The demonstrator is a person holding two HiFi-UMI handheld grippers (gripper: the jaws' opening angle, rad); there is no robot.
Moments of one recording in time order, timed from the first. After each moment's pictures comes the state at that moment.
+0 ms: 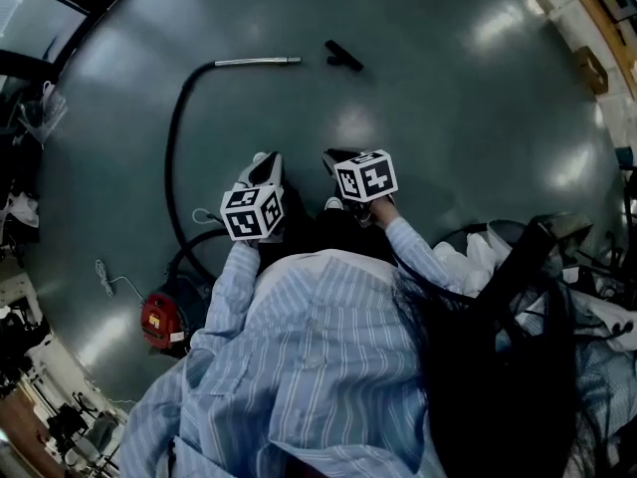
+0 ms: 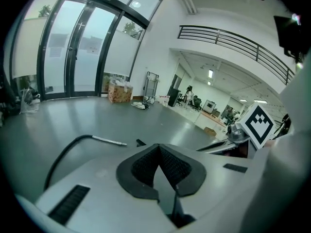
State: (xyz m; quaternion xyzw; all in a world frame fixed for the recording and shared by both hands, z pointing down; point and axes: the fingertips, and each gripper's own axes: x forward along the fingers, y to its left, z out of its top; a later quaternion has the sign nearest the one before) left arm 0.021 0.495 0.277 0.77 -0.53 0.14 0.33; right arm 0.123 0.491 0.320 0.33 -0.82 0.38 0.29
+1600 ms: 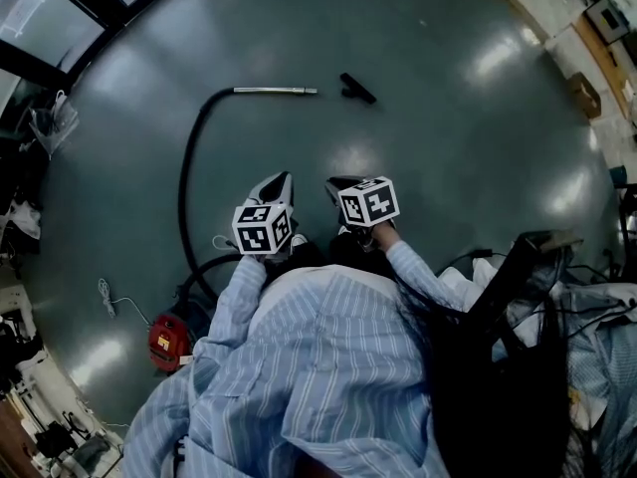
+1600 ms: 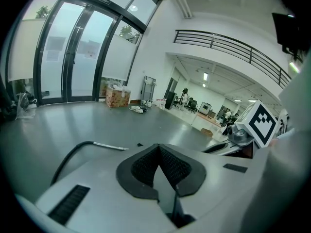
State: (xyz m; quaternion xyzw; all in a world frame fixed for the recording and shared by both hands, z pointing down) left arm -0.067 0.512 0.260 0.78 -0.52 0.13 0.31; right arm 0.022 0.523 0.304 0.31 -0.82 0.37 0.29
